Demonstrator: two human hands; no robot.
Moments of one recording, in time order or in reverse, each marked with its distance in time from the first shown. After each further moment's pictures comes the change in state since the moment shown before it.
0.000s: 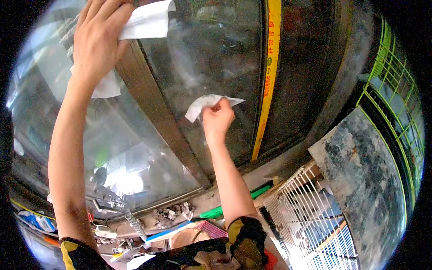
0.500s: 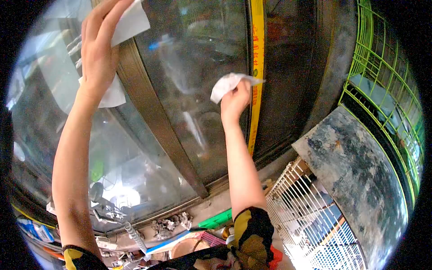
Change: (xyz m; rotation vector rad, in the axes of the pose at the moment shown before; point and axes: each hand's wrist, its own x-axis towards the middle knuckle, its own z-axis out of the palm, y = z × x) left_hand 0.003 -0.011 -0.014 -0.399 0.212 -0.191; right_hand 0.094 -0.022 -0.020 -0.166 0.263 -0.486
